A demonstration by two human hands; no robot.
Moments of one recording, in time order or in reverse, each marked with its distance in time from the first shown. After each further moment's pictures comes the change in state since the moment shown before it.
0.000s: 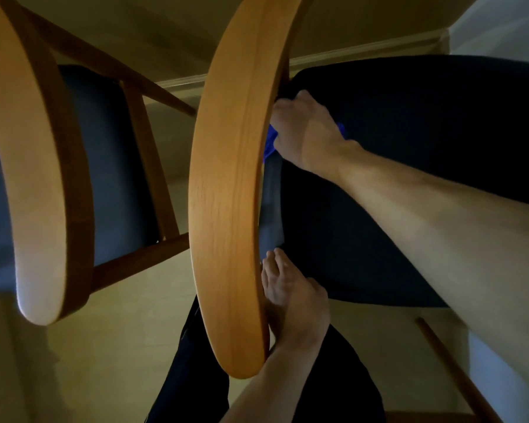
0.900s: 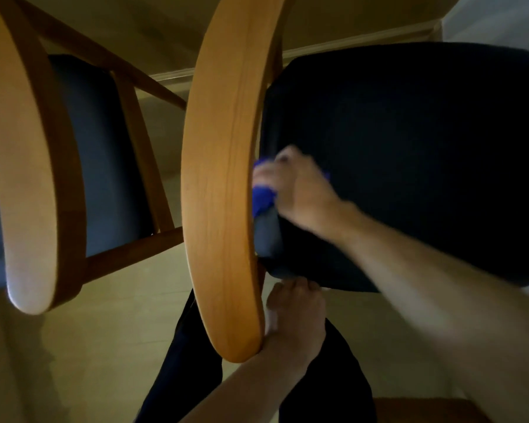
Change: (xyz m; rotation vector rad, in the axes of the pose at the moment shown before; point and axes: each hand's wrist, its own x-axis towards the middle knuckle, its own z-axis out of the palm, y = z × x) left_hand -0.008 -0.035 0.012 0.778 -0.220 0.710; right_hand -0.083 -0.019 0.034 0.260 -0.104 -0.097
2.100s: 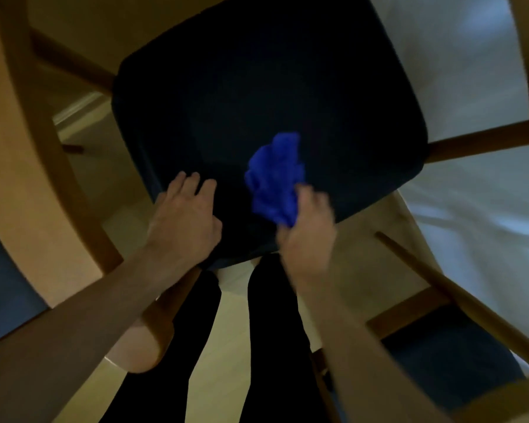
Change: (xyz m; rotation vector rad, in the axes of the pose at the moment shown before) left_hand 0.065 -0.013 -0.082 0.281 0.146 0.173; right_hand -0.189 0.012 0.052 0.445 0.430 1.127
